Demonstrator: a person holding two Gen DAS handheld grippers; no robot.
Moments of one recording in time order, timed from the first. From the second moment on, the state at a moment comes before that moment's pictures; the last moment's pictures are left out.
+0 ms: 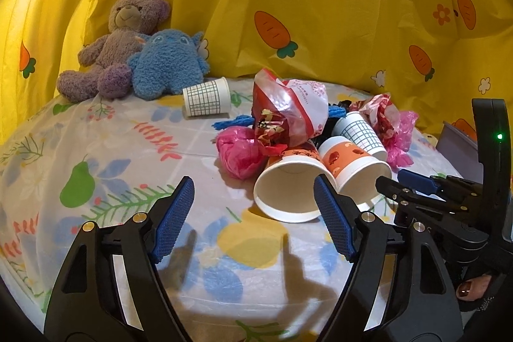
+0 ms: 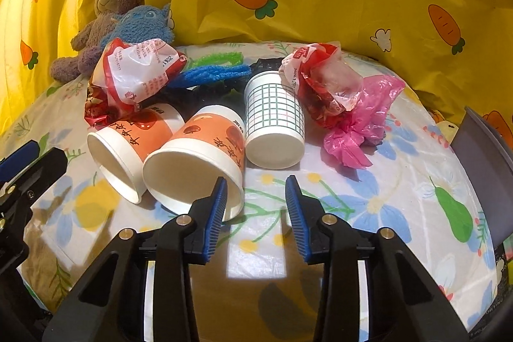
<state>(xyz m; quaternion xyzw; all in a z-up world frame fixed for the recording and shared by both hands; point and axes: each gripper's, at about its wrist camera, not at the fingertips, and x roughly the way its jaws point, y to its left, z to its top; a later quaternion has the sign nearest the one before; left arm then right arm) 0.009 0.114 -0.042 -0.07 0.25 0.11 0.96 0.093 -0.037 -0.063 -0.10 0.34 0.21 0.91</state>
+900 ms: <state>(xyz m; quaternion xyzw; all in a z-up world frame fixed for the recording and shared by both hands) 0.062 0.123 -0.068 -0.12 0.35 0.04 0.93 0.070 -0.096 -0.046 -0.05 0.31 0.25 0.92</state>
